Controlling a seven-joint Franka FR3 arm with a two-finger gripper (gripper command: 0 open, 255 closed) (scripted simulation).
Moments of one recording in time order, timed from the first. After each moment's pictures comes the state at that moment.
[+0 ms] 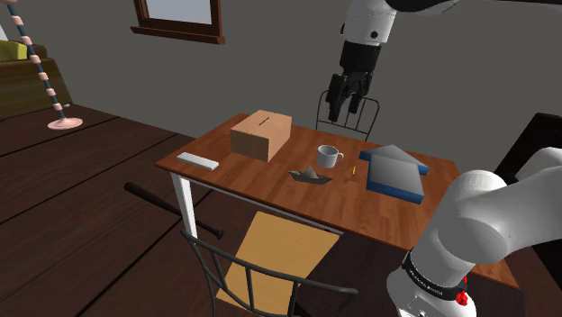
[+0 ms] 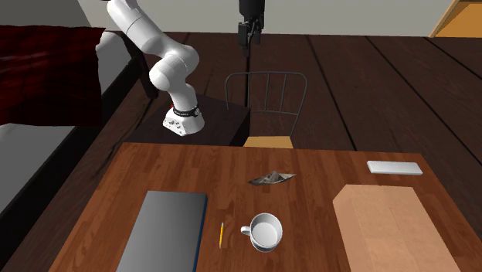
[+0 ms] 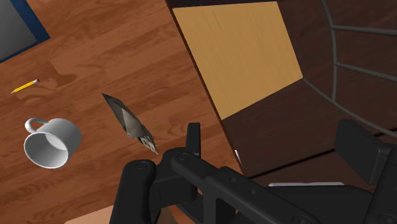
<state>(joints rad) 0.00 -0.77 0.07 -2.31 0.06 1.58 0.08</state>
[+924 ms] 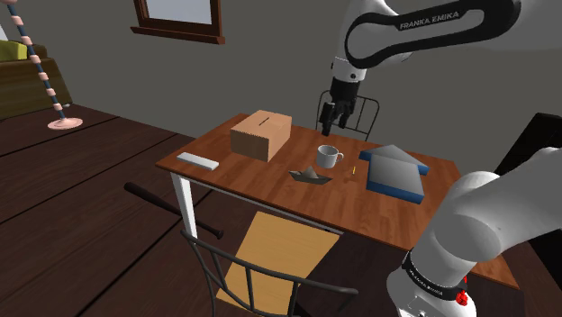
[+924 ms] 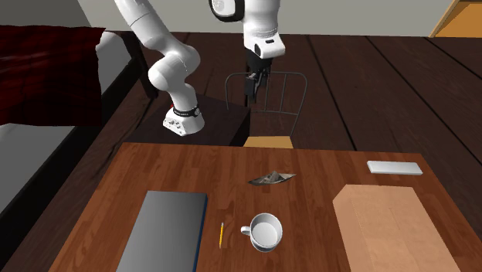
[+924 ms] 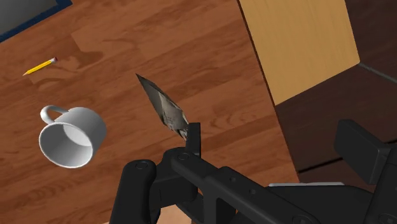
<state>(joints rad) -0.08 -0.56 -0.08 -2.43 -0.05 1.90 -0.10</state>
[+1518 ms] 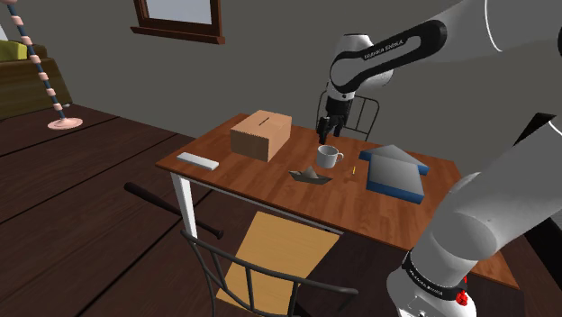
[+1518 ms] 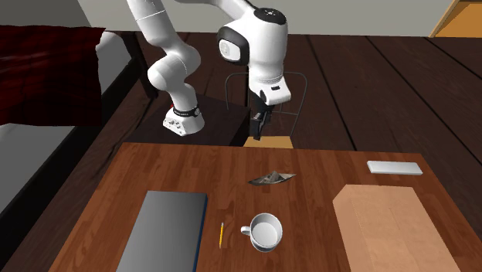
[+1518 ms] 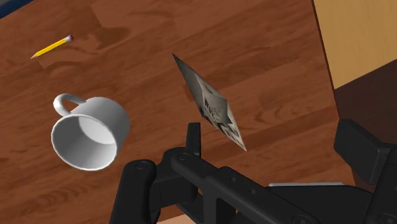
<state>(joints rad) -0.12 -0.31 -0.19 -2.41 -0.08 2.14 -0.22</state>
